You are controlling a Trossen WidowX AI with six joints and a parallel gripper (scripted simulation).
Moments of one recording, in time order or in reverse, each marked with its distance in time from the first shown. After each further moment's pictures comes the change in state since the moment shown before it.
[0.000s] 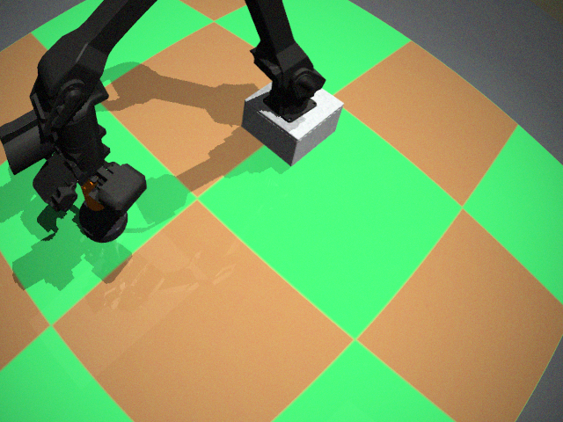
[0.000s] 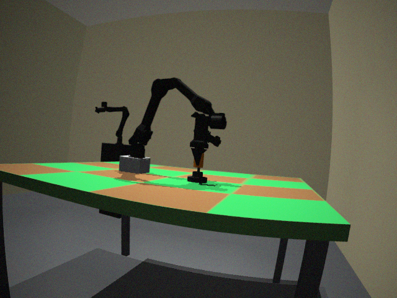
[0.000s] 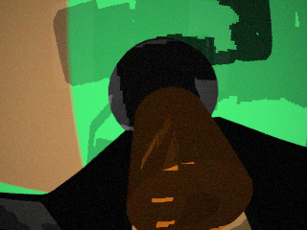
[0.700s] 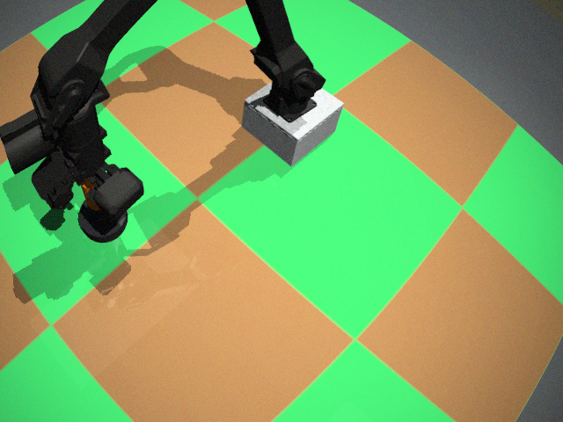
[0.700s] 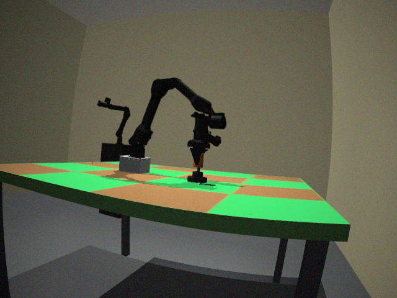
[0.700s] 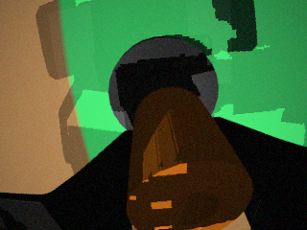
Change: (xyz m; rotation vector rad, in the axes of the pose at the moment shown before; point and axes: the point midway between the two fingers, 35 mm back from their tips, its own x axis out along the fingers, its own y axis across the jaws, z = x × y) arm -0.001 0.001 -0.001 0.109 0.000 0.000
